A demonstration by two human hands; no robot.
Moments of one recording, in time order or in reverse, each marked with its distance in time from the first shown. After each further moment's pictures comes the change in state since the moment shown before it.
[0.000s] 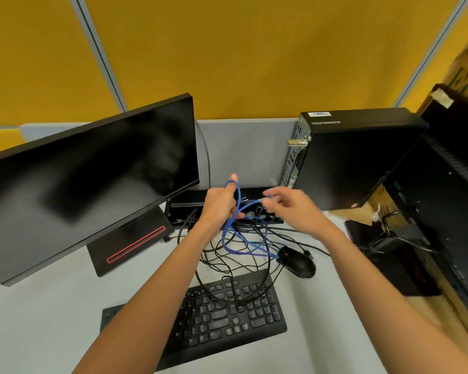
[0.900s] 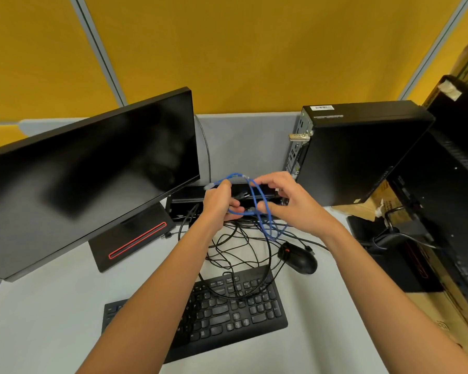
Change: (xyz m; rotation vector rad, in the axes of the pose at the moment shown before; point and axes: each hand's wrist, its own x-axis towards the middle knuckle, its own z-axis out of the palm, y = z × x) left_hand 0.013 -0.007 0.005 -0.111 0.037 -0.192; right_hand -0.015 -0.020 -0.005 0.060 -0.142 -0.289
